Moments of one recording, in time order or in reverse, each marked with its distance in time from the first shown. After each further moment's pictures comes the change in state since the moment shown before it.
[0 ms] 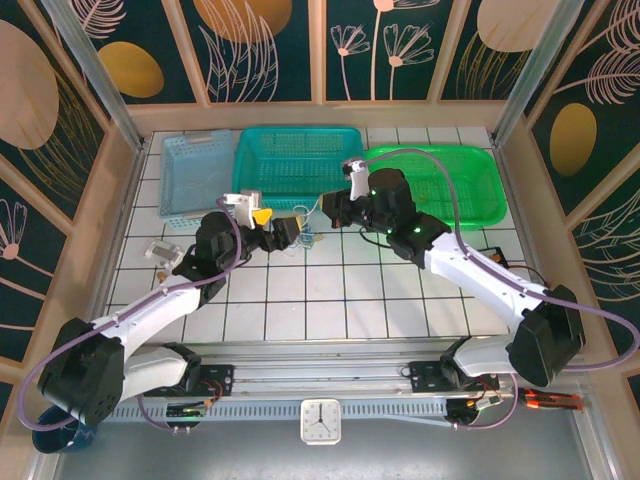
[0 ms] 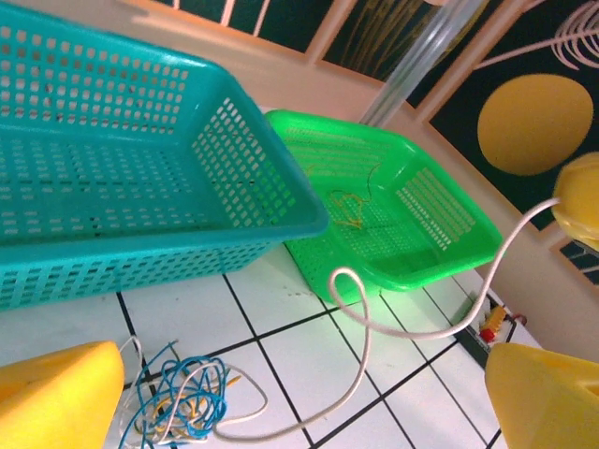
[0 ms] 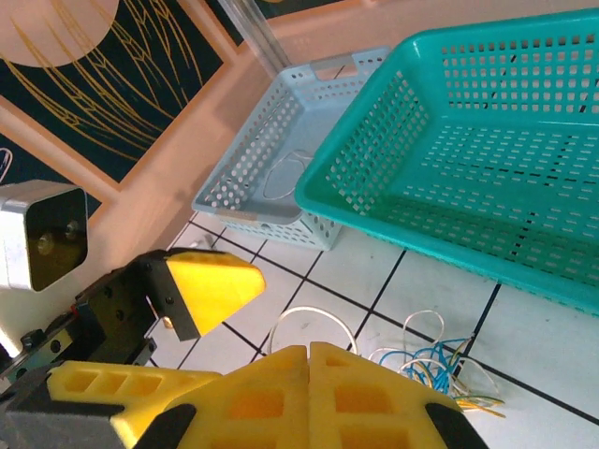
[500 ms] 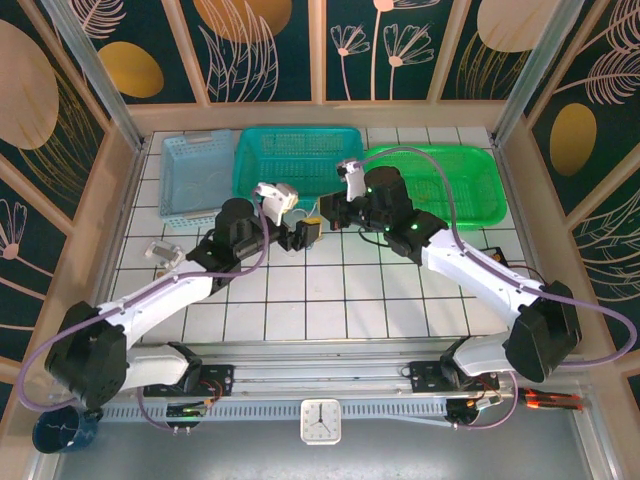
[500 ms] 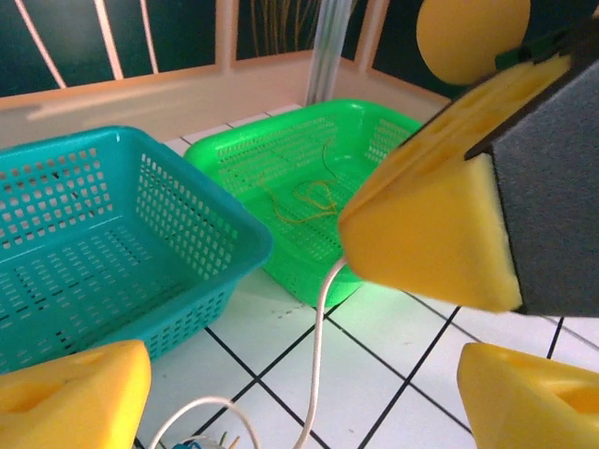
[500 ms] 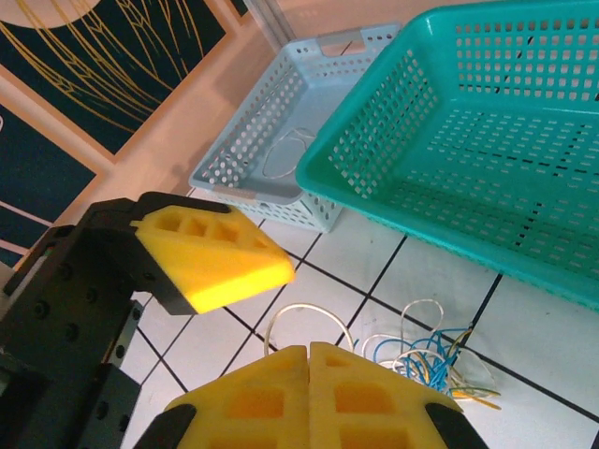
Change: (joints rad) left arm -0.121 0.106 0.185 -0.110 -0.002 0.372; right arm 0.000 0.029 0.024 -0.039 -0.031 -0.048
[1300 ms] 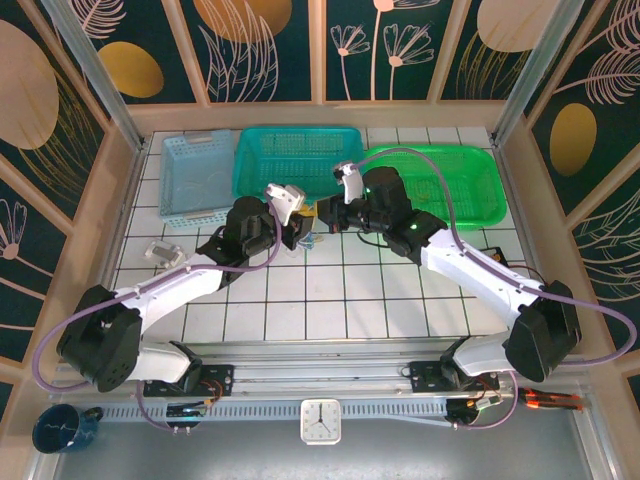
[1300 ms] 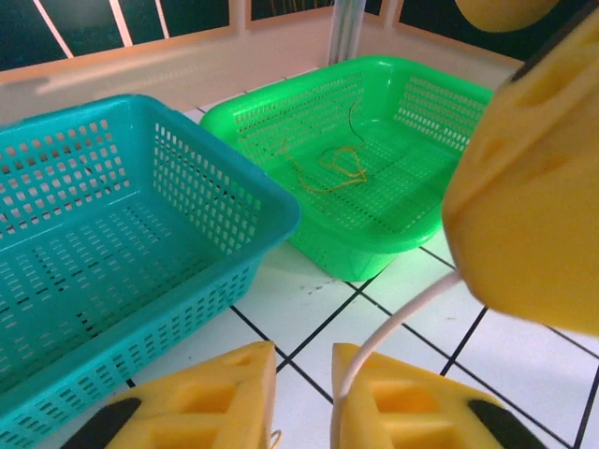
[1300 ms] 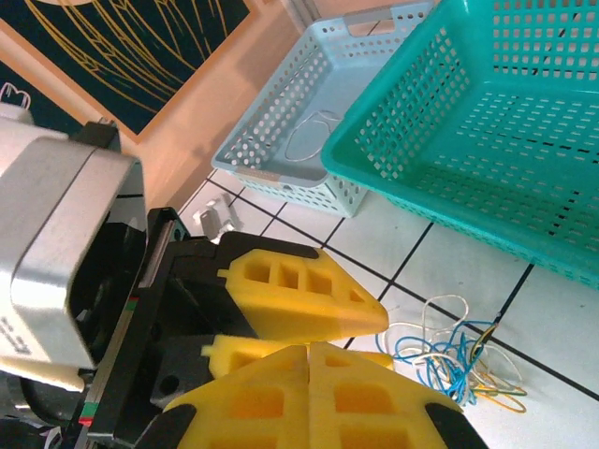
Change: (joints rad) left arm -0.003 0.087 0.012 0.022 -0.042 0.050; right arm 0.011 0.001 0.006 -0.016 -0.054 -0.002
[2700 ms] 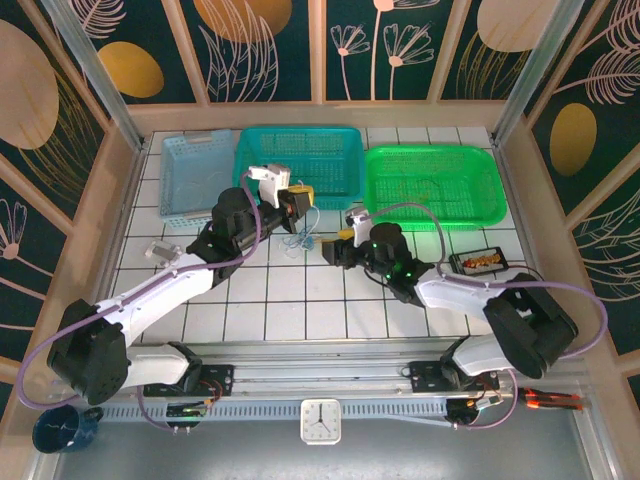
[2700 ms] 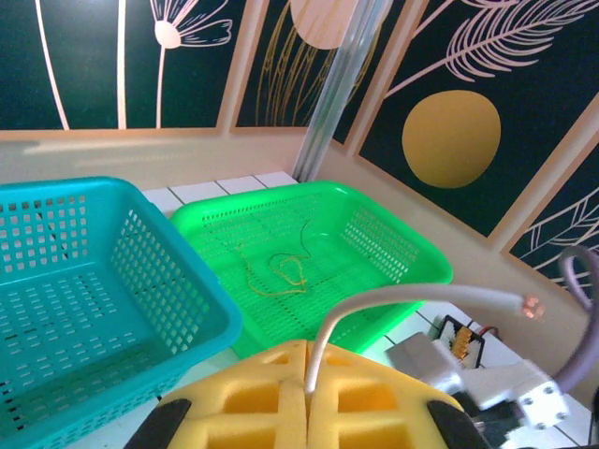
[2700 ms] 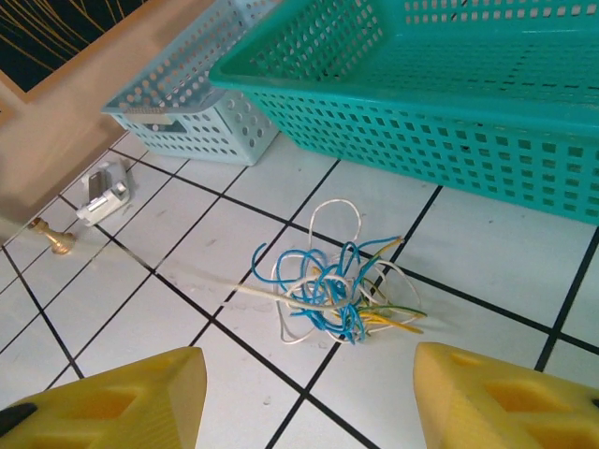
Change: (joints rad) left arm -0.002 -0.080 0.070 0.050 0.011 -0.301; right arm 0.019 0.042 -0.537 0.640 0.163 -0.053
